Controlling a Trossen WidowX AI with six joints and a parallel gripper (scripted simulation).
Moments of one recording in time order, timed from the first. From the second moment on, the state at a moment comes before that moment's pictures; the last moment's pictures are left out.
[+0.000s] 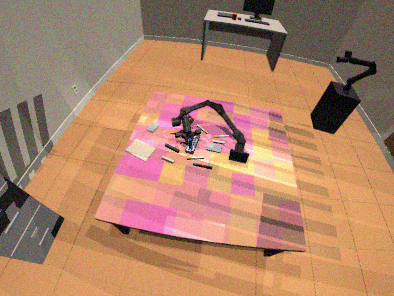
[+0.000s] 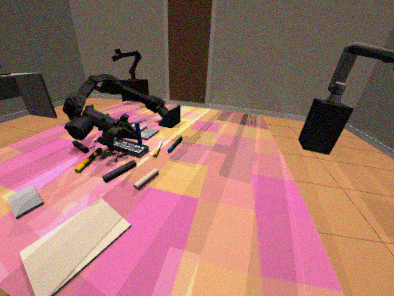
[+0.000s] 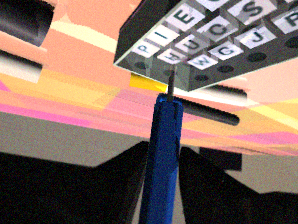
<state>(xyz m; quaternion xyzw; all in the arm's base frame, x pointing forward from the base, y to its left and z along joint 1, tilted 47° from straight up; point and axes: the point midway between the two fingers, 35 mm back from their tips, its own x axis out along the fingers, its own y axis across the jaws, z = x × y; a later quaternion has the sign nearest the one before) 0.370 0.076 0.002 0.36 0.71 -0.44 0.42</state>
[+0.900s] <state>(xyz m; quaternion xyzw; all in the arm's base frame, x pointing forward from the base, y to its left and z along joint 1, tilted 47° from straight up) 0.374 0.079 0.054 0.44 0.65 -0.44 0.44</state>
